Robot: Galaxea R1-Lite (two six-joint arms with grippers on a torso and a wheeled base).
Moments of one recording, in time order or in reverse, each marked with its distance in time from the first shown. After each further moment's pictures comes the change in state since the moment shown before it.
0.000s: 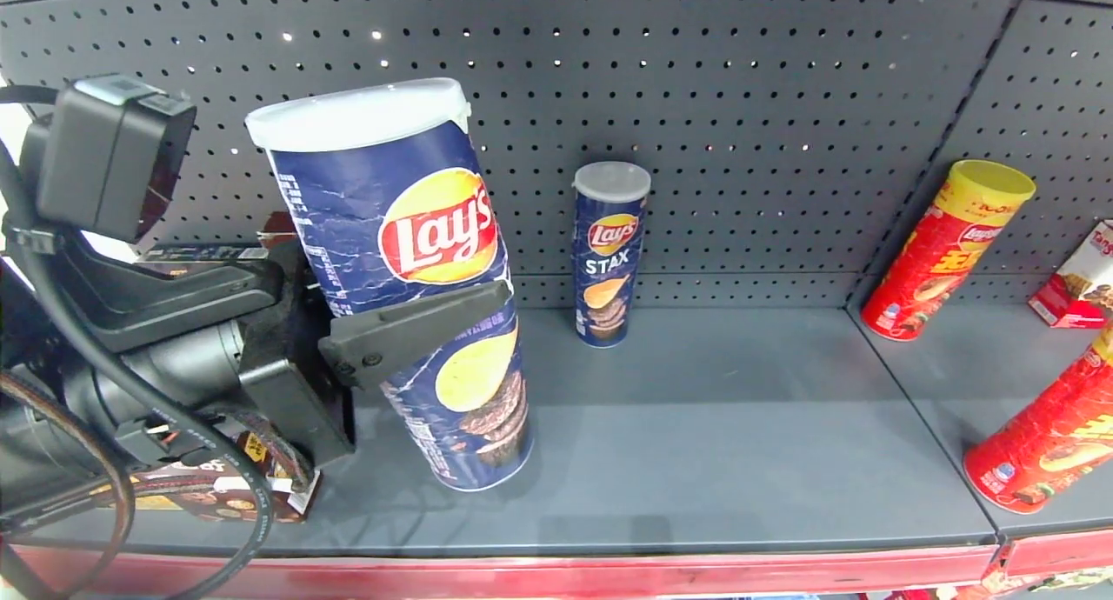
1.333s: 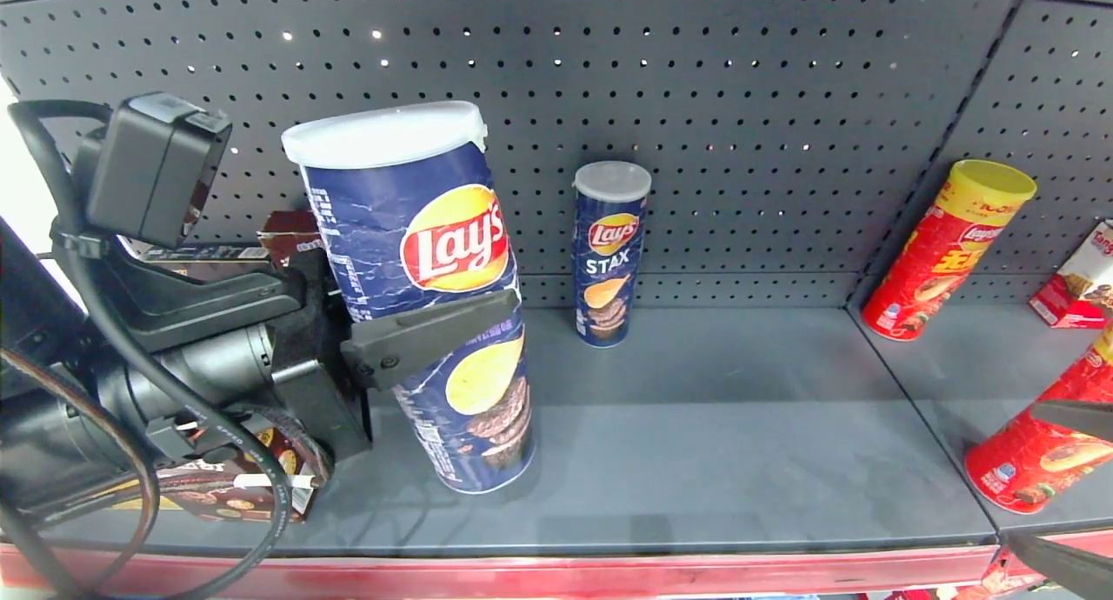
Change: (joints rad) left arm 0.008 0.024 -0.006 0.009 0.004 -0.003; right arm 0.492 0.853 -0.634 0.011 0.228 -0.182
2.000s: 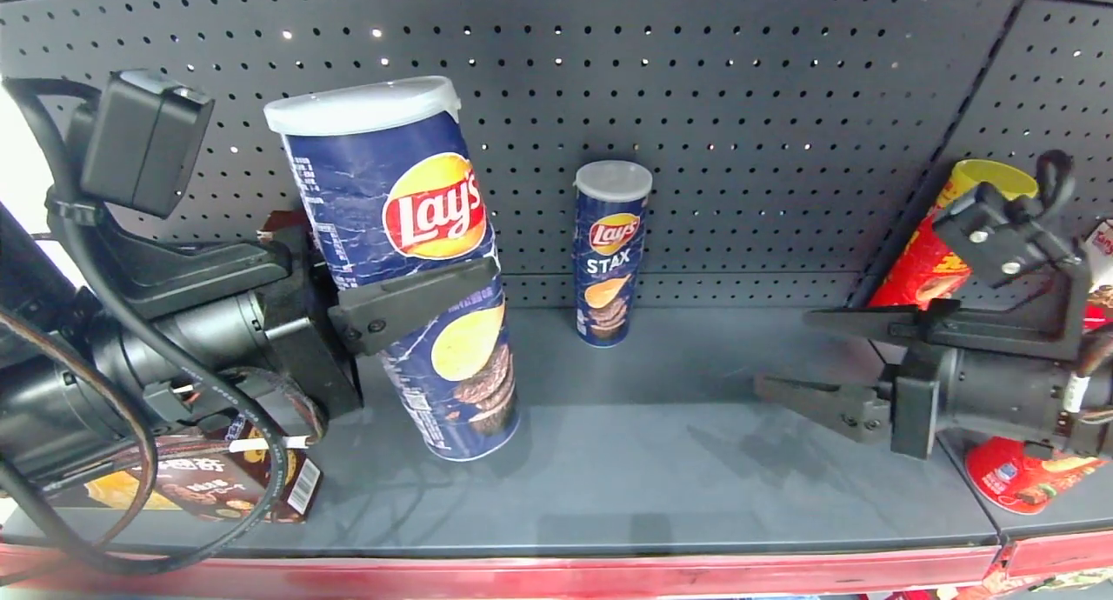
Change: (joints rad) left arm 0.053 0.010 -0.030 0.001 0.001 -0.008; right arm 0.048 0.479 -0.169 -0.304 0.002 0.063
